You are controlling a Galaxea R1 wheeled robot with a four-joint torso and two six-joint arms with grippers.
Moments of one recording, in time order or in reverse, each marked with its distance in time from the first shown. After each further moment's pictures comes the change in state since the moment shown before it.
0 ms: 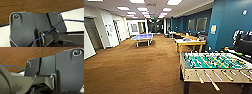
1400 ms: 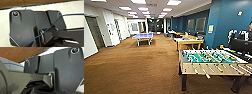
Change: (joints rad) left arm 0.004 -0.001 0.001 0.007 0.012 0.000; right arm -0.001 -0.003 0.000 0.007 -0.009 0.000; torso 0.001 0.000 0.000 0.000
